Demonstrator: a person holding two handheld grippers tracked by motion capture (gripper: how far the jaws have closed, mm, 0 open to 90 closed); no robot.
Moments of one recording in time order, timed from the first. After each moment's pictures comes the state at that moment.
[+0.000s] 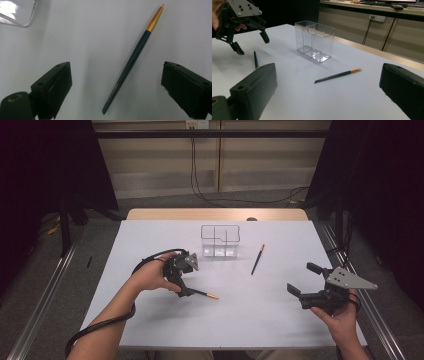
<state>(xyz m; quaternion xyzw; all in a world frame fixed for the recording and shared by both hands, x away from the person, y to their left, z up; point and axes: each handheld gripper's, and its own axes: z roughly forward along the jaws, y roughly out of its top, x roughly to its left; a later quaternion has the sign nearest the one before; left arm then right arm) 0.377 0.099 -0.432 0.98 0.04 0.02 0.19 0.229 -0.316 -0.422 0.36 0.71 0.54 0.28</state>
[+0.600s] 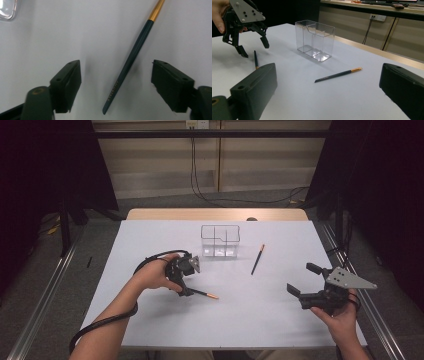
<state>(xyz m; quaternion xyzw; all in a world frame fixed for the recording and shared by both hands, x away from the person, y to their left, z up) 0.382 0.095 -0.440 0.99 0.02 0.00 0.16 0.230 -0.316 -0.423 0.35 0.71 0.54 0.28</state>
